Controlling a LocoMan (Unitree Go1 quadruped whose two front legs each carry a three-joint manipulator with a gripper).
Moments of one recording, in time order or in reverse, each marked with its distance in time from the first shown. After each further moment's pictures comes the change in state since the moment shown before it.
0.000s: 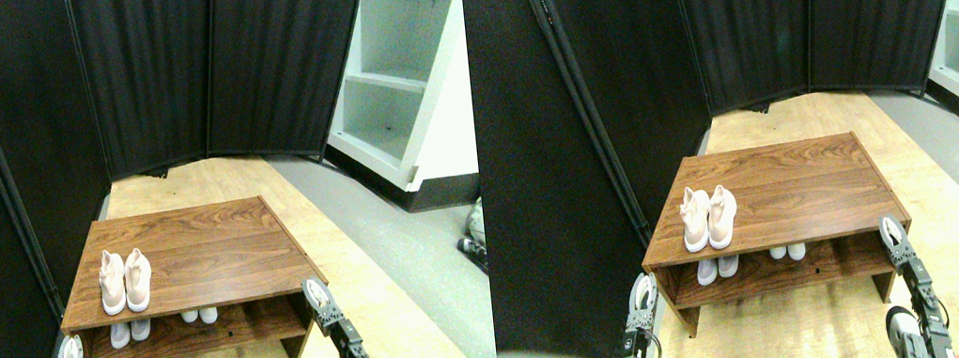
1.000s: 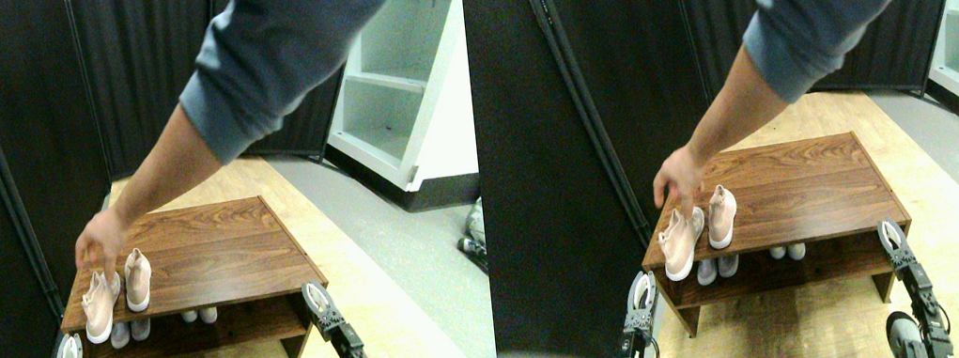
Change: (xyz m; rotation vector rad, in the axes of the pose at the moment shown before) right arm -0.005 0.003 -0.002 -0.004 0.011 -0.005; left arm -0.002 -0.008 0.002 0.009 0.049 -0.062
